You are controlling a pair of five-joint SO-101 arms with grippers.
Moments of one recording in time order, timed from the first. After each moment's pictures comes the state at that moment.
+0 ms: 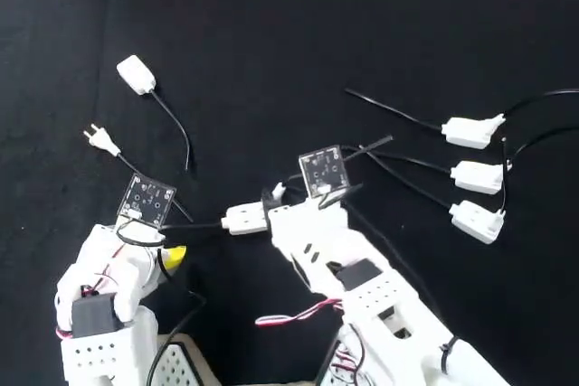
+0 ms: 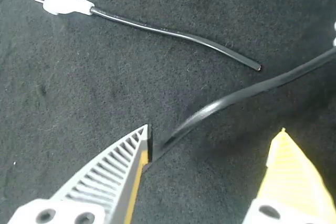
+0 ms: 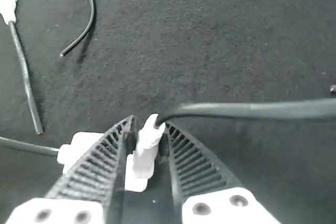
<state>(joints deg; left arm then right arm) -14.4 -103.9 91.6 71.3 -32.6 -28.0 -48.7 91.8 2.9 -10.9</state>
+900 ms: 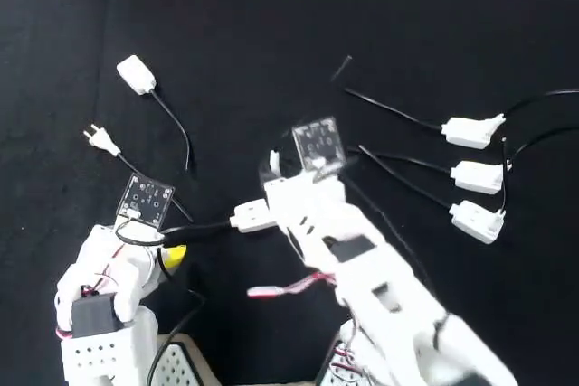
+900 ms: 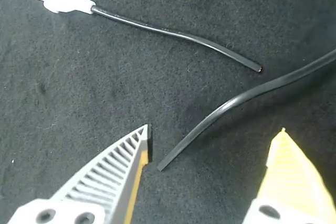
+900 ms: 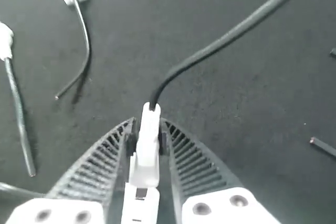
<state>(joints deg) -14.4 -103.9 91.6 71.3 -31.7 -26.2 -42.7 83.4 -0.4 -8.0</state>
